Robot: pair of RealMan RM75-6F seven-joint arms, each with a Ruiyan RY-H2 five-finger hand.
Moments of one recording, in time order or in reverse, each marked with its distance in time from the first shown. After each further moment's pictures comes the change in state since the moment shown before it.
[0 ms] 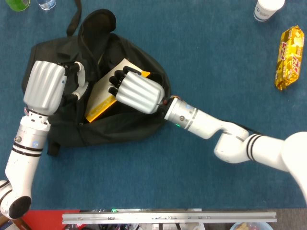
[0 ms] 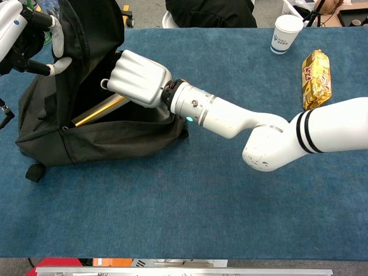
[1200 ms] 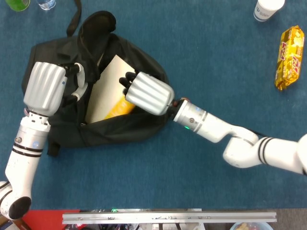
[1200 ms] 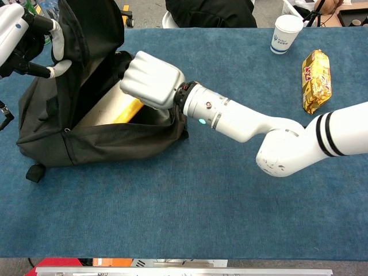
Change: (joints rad) left arm 0.003 -0.002 0.005 0.001 -0.005 -0.007 0.019; right arm -0.072 0.077 0.002 -0.151 0.024 -0.011 -0.045
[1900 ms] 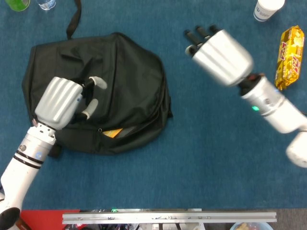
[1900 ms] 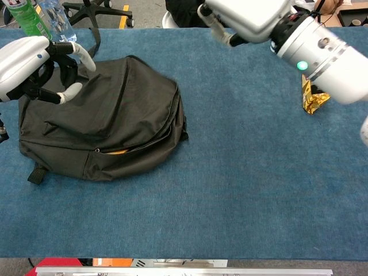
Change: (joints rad) left arm -0.019 0.114 0.086 -0.125 0.033 -0.143 0.004; right arm -0.224 0.504 0.037 -0.467 0.069 0.159 -0.064
